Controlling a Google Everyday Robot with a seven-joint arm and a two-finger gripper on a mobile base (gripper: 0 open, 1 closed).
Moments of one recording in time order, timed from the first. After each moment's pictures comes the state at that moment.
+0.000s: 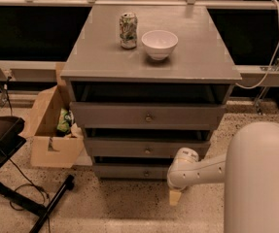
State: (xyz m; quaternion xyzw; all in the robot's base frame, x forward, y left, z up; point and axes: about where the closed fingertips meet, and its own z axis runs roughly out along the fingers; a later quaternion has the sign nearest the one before) arm 0.550 -0.151 0.328 -0.65 0.75 -0.06 0.09
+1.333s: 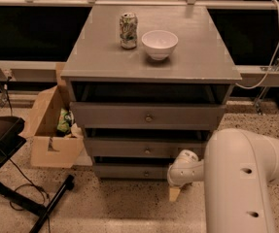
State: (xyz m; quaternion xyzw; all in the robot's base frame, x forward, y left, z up) arm 0.594 -0.162 0.252 -0.67 0.74 -0.05 0.11
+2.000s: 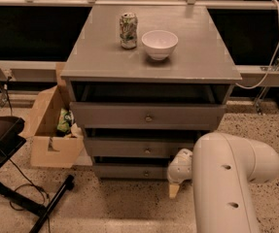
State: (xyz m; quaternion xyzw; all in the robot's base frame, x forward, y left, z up) arm 0.627 -0.167 0.216 -0.67 0.73 -0.06 0.11
